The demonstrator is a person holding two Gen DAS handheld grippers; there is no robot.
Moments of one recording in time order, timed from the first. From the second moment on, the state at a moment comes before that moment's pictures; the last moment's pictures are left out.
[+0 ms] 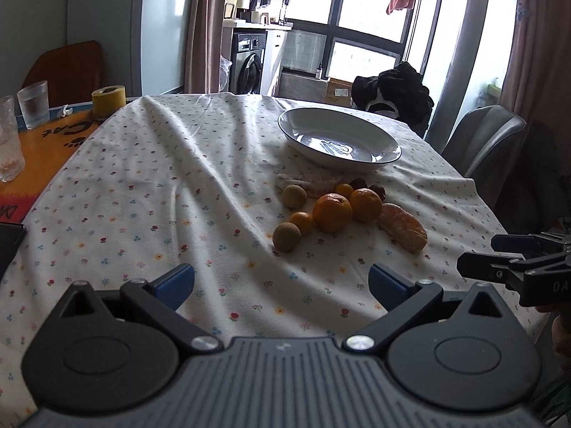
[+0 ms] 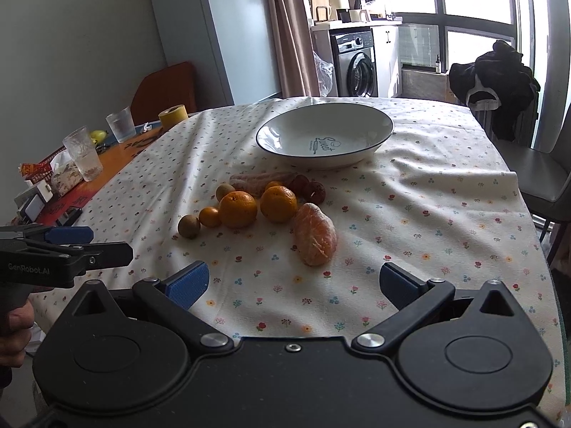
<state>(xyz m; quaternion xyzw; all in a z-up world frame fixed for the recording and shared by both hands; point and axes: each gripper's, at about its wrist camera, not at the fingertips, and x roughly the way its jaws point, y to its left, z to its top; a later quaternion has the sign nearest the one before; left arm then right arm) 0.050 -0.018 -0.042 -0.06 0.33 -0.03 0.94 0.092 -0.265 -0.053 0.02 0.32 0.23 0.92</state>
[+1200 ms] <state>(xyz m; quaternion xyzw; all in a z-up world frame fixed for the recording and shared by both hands) 0.123 -0.025 -0.079 -0.04 0.35 -0.04 0.93 0.165 -0.251 -0.089 0.00 0.34 0.25 0.91</state>
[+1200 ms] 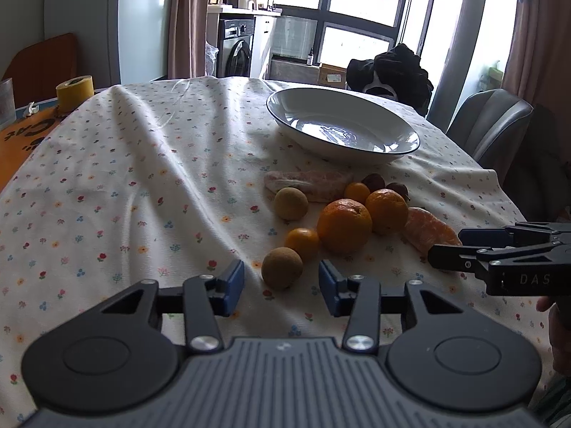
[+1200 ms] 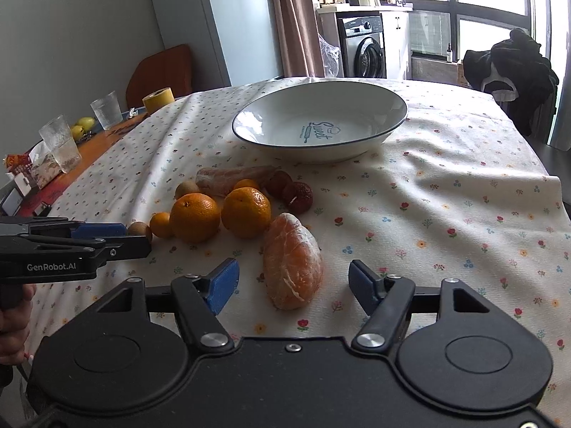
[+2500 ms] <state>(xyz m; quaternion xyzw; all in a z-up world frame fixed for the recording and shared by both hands) 0.127 -0.023 -0.025 -0.07 0.29 -0.04 0.95 0.161 -0.273 -0.051 0.04 0.28 0.23 0.93</state>
